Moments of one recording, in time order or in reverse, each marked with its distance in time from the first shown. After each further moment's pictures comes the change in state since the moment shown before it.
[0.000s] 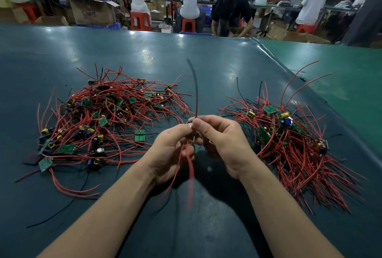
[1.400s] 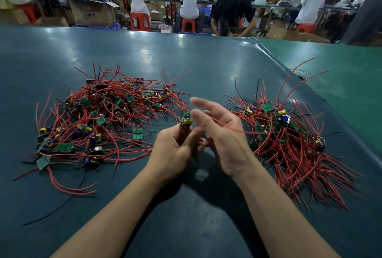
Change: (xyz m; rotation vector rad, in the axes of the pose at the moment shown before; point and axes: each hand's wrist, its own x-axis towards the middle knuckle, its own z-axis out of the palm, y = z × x) left_hand -0.008 -0.016 0.007 0.633 0.088 0.594; right_hand -0.005 -0.008 0.002 0.198 -0.048 -0.167
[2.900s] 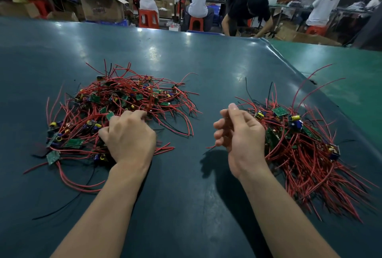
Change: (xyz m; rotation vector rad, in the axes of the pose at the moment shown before) left_hand 0.019 -0.015 -0.066 1.177 0.578 -0.302; right_hand 0.008 0.005 -0.001 0.029 0.439 0.040
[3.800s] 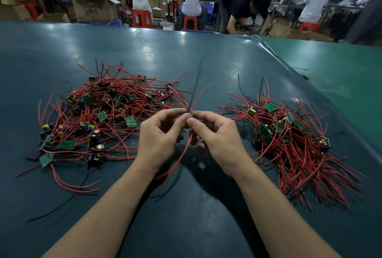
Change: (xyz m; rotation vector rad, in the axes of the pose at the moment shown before) left_hand -0.027 0.037 0.001 -1.116 -0.312 0.161; right_hand -0.003 0.012 -0.001 -0.341 -0.389 -0.061
